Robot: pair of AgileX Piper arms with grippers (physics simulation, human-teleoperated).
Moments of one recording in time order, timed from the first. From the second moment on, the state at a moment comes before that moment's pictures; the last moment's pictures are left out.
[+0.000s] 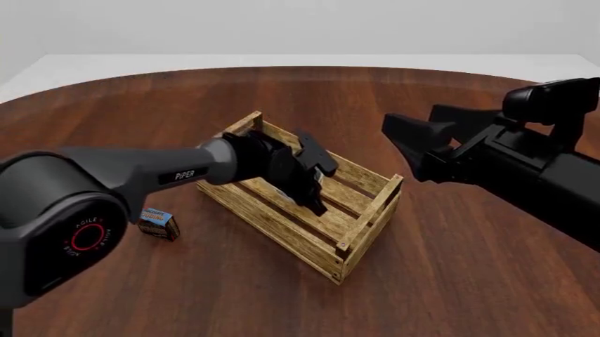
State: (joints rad) left arm -0.64 2.13 -1.55 0.47 0.38; right arm 0.58 0.89 -0.71 0.01 0.18
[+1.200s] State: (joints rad) left arm -0.64 1.98 -1.40 0.41 0.39; right arm 0.58 0.89 -0.71 0.01 0.18
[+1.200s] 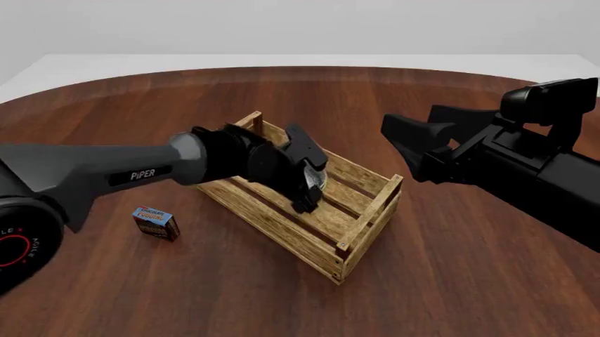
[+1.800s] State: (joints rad) left arm -0.62 1.71 -1.26 0.32 0.25; right arm 0.58 0.89 -0.71 0.01 0.18
